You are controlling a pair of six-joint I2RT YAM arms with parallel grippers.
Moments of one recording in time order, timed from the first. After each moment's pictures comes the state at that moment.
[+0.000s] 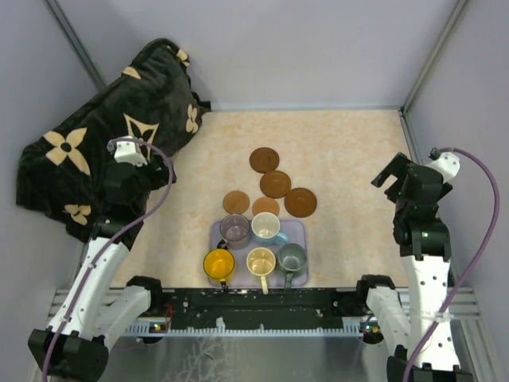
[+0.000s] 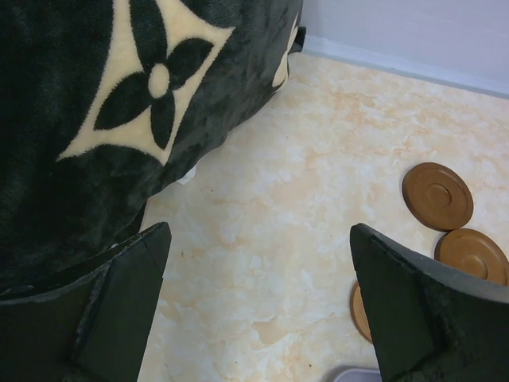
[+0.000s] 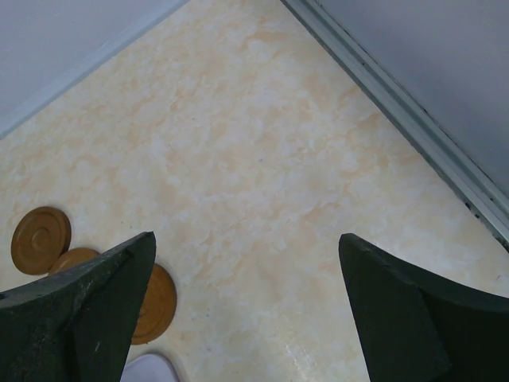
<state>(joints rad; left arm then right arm) -0.19 0.83 0.77 -0.16 -0.24 -0.24 -0.07 0.70 0.97 -0.69 0.32 0.43</state>
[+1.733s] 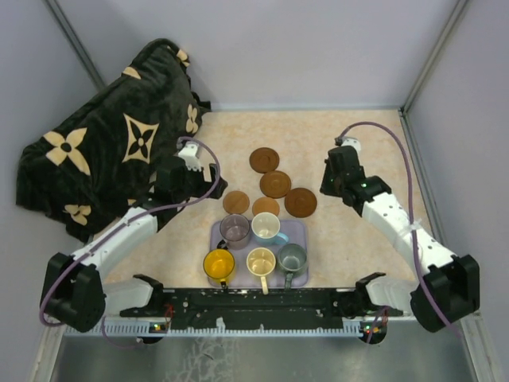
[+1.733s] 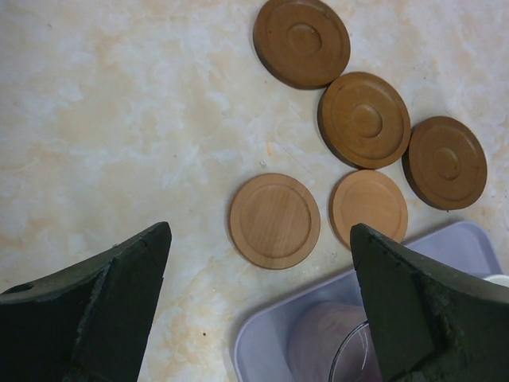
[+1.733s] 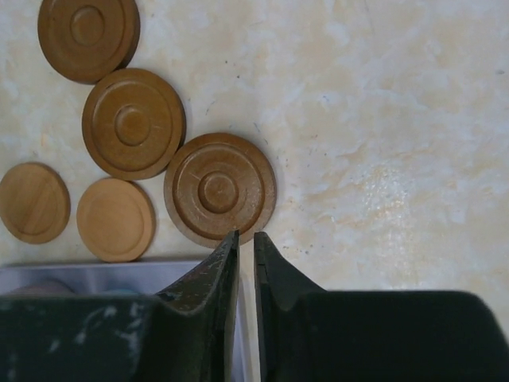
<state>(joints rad) -0.42 1.16 0.74 0.00 0.06 -0.26 0.40 1.15 0.97 -0.55 0.23 0.47</state>
